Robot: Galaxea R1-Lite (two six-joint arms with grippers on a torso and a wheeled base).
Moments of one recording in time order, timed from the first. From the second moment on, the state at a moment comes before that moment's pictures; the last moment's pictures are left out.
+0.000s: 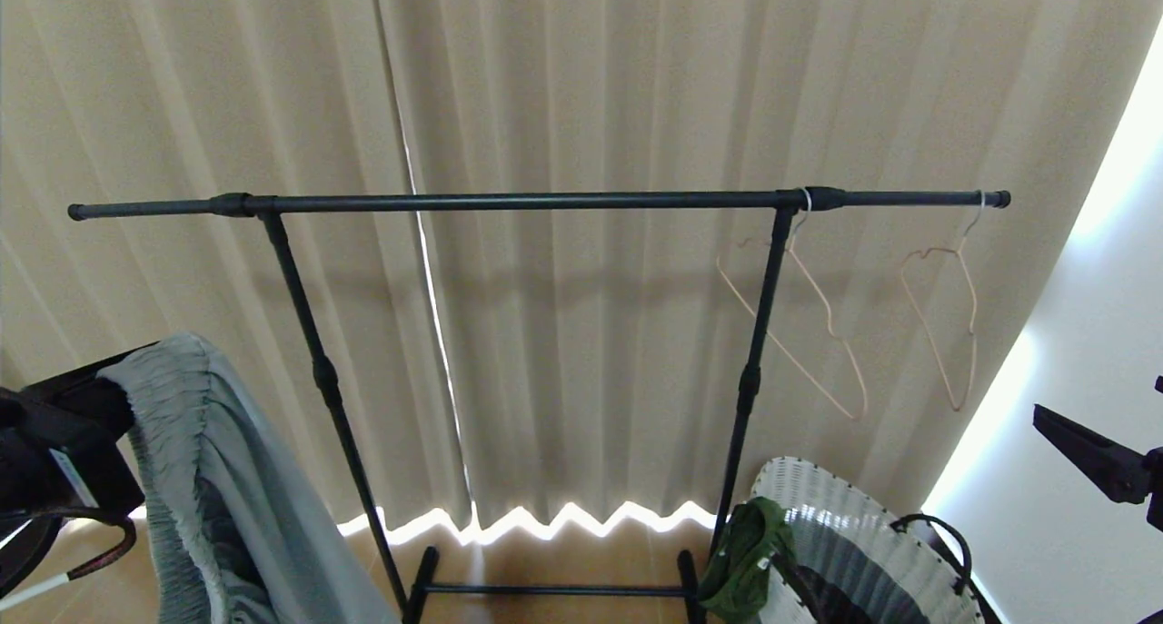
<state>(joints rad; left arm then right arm) -0.29 0.97 -0.45 -0.46 0.08 0.14 0.03 0.99 -0.42 -0.31 -0.04 -0.16</state>
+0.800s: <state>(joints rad) -0.28 0.98 -0.44 -0.46 0.08 0.17 0.03 0.98 -0.42 -0.31 -0.04 -0.16</state>
